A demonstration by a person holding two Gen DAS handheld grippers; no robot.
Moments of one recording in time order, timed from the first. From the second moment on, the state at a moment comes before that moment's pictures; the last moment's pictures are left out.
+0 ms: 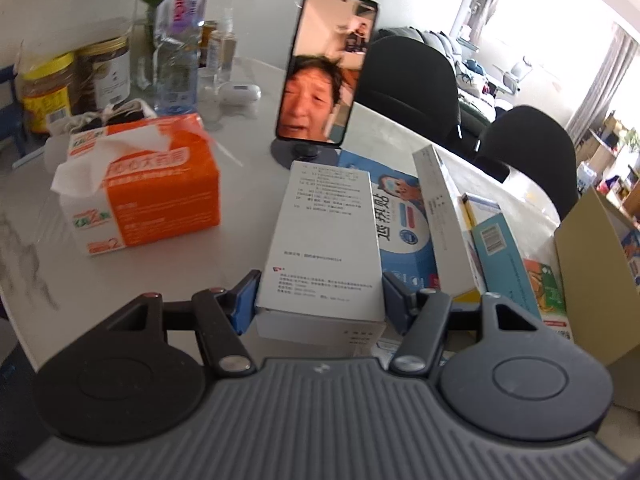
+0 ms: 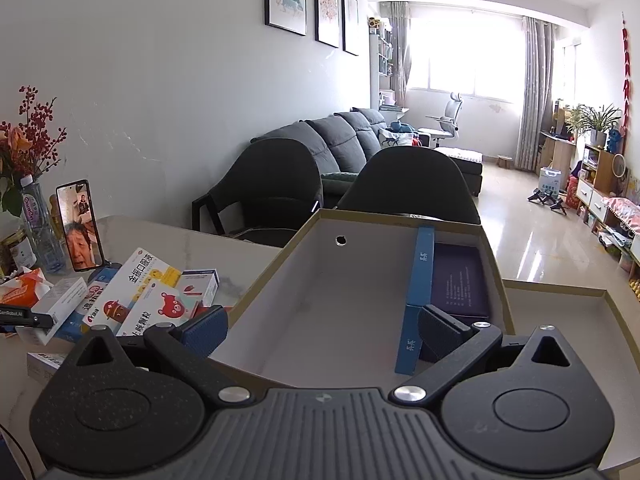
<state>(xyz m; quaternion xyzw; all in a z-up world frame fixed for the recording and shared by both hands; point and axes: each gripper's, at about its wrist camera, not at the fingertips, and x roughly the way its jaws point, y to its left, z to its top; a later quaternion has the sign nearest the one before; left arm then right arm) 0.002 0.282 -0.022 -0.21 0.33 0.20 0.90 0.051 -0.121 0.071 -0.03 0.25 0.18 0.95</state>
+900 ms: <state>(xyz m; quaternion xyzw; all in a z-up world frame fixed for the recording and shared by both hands) -0.019 0.292 -0.011 -0.23 0.33 0.20 0.89 0.044 -0.107 0.071 -0.03 0.25 0.21 0.94</state>
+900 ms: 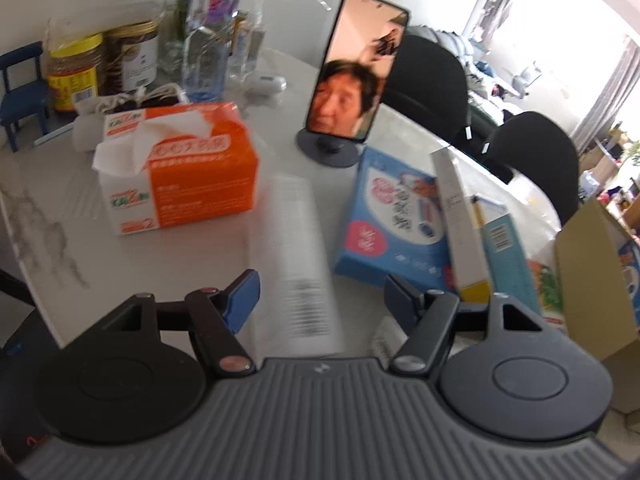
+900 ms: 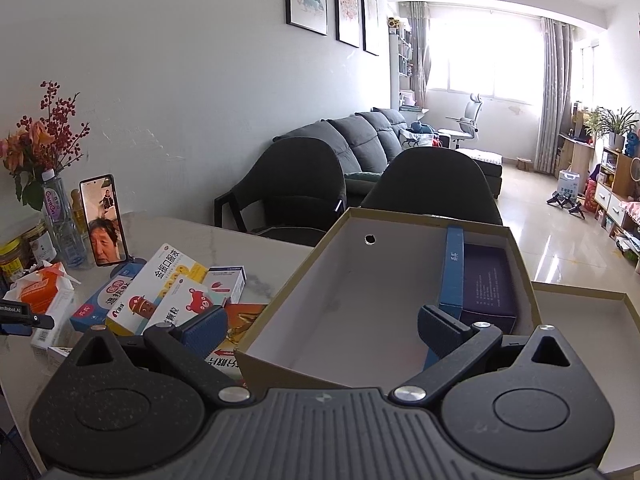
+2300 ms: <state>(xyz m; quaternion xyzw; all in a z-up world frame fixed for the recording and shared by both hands) 0.086 0.230 -0.023 -0.19 0.38 0.11 0.90 0.056 -0.108 0.061 -0.01 0.27 0.23 0.94</state>
